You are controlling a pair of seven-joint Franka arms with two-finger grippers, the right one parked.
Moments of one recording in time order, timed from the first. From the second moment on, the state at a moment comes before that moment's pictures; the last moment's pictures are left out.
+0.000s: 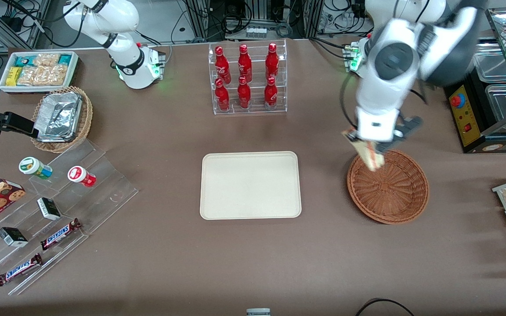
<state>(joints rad) -0.42 0.03 -0.11 -1.84 0.13 1.75 -1.09</state>
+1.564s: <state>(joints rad) -0.78 0.77 -0.11 -1.43 0.17 2.20 -1.07</state>
